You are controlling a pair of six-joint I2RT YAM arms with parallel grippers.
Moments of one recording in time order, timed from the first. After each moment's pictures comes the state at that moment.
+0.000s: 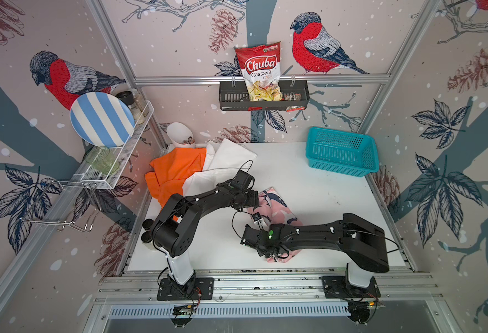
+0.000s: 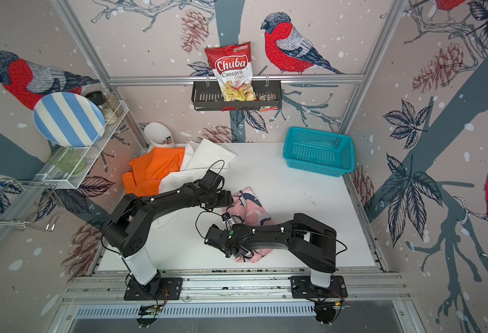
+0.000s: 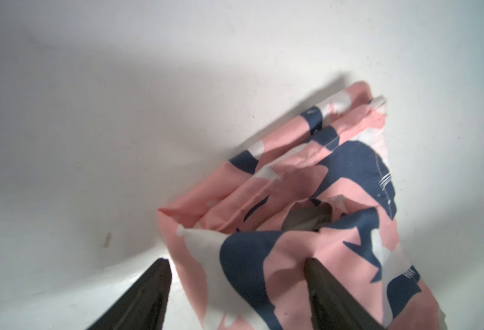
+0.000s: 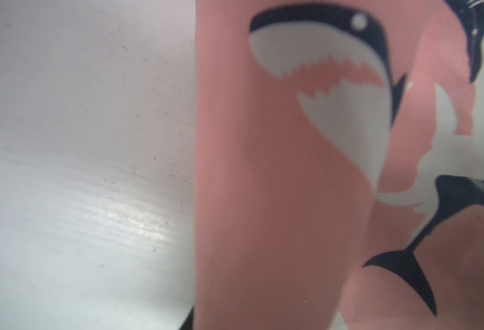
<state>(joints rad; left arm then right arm) -0.57 1.75 1.09 -0.38 0.13 -0.63 1.32 1.76 1.06 -0.65 0.36 0.78</state>
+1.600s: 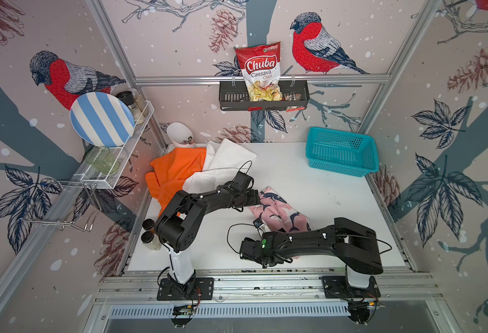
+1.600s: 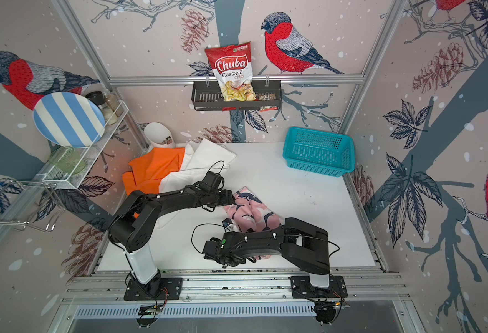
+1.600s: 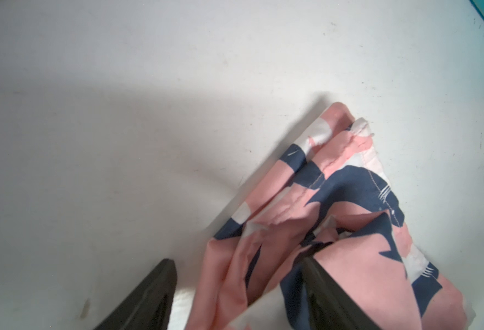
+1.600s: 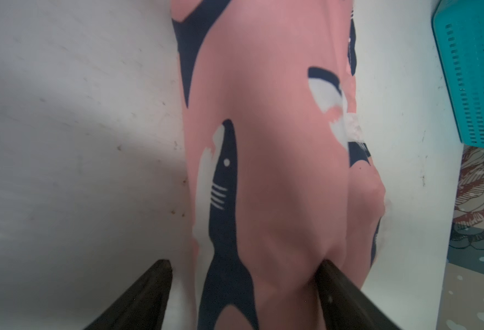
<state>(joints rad) -0.56 1.84 1.04 -0.20 0.16 -0.62 1.41 1.88 1.13 -0.98 0.65 0.80</state>
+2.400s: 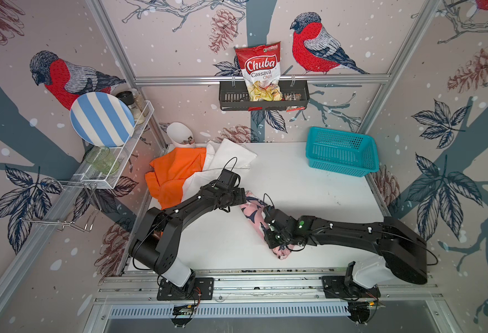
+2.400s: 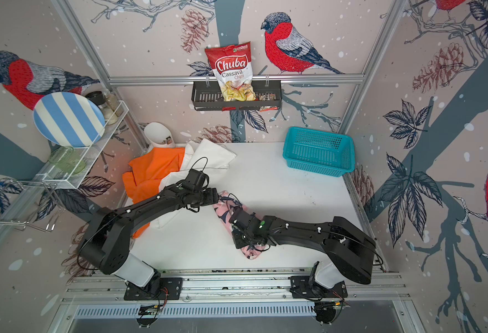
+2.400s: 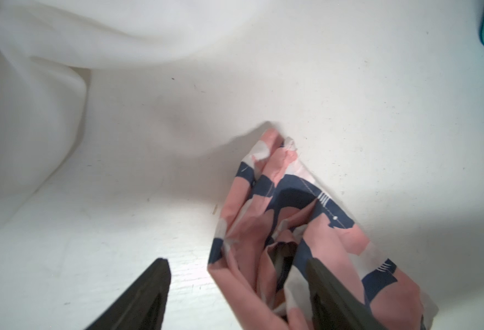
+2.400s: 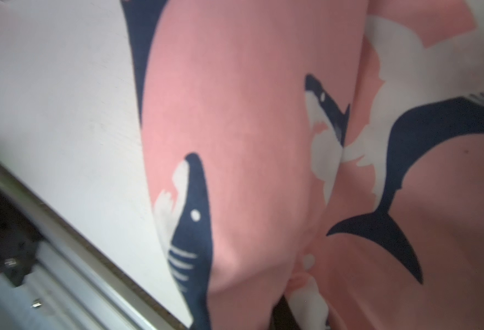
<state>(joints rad) -0.48 1.56 0.98 -0.44 0.07 -0.59 1.07 1.47 0.76 -0.30 -0.13 0.65</state>
